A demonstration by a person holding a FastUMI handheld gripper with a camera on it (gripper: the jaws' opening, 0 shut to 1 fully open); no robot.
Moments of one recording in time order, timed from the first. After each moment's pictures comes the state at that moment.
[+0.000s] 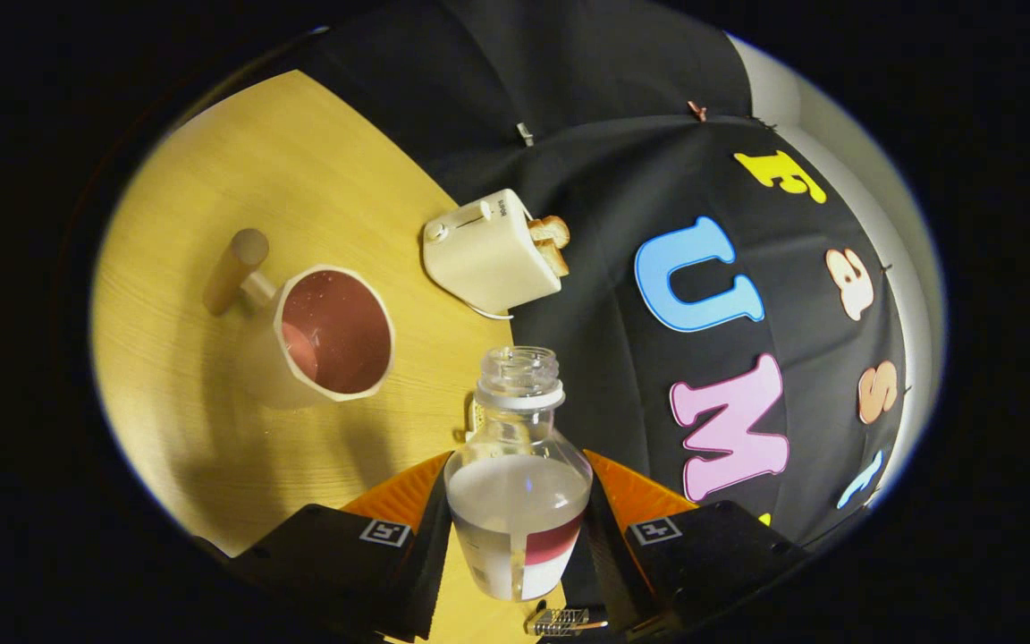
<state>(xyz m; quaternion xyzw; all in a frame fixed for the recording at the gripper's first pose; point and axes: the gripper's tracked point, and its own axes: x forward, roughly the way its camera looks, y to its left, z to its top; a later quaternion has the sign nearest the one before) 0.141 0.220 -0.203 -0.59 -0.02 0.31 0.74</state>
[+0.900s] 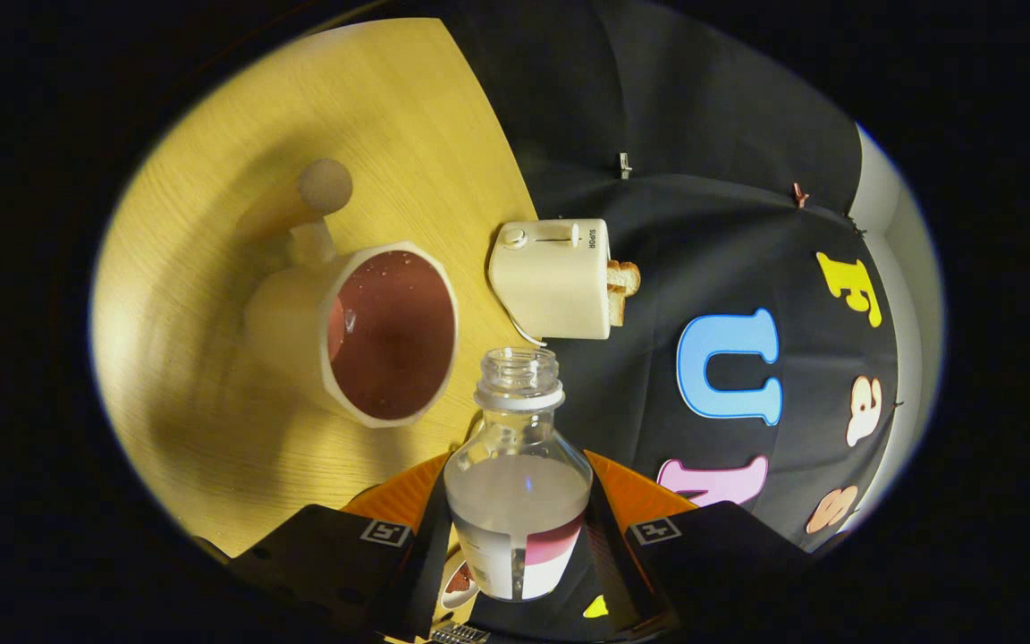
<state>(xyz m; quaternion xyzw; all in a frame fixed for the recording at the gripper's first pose) 0.145 0.252 -0.233 -0.71 -0.08 0.34 0.61</state>
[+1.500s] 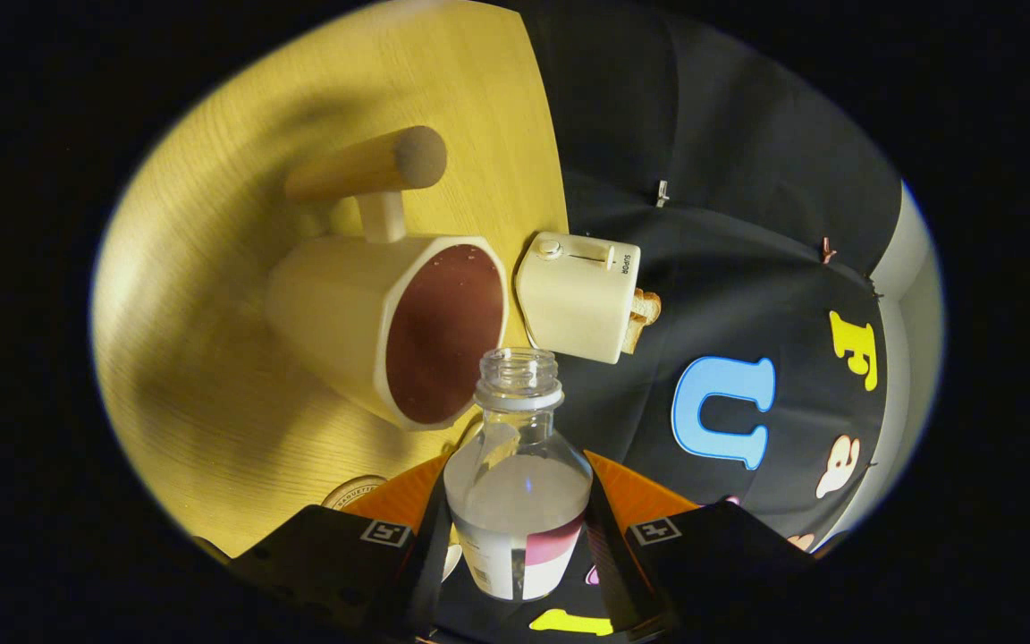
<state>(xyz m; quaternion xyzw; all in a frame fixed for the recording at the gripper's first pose) 0.143 0.253 -0.244 -0.76 -0.12 0.35 0.54</state>
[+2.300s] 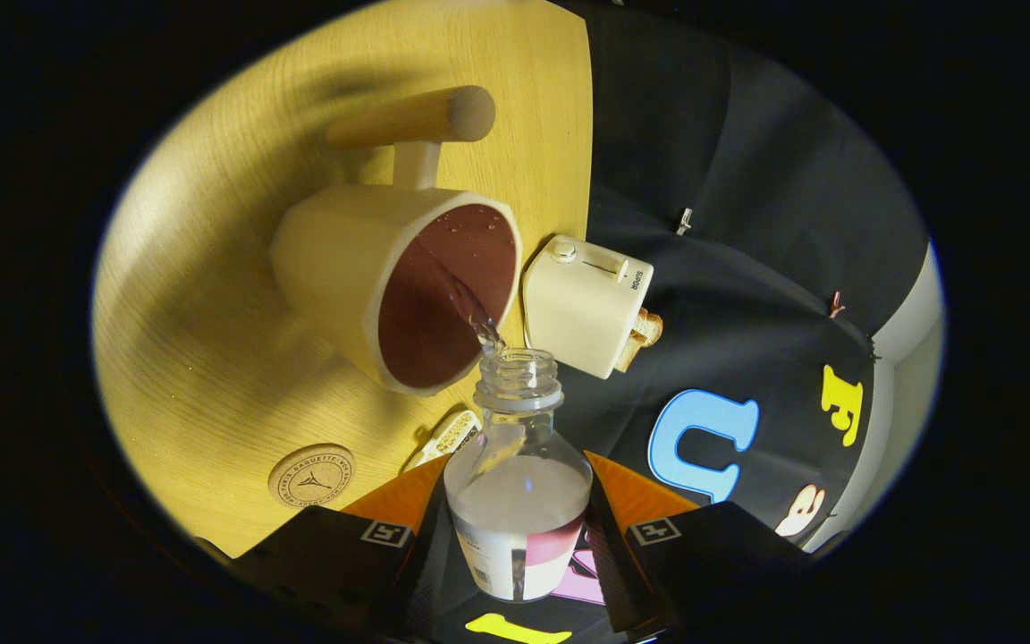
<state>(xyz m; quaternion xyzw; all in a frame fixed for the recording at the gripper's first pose) 0.155 0.259 -0.229 -0.80 -0.16 0.34 0.47</state>
